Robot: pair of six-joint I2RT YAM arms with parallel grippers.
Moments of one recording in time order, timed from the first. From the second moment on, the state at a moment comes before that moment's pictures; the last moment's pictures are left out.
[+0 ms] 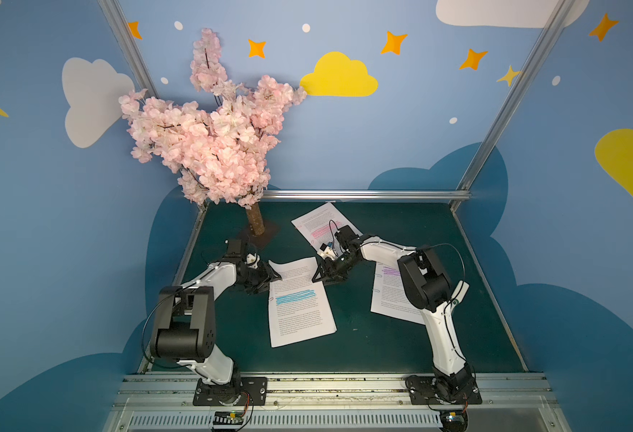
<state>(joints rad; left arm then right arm) 0.00 1.59 0.89 -0.52 0.53 -0.54 0.62 2.28 1.66 -0.68 -0.86 0.33</state>
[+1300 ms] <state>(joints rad) -0.28 1.53 1.30 -0.90 0.37 -0.08 0.50 1.93 1.59 -0.89 -0.81 -0.07</state>
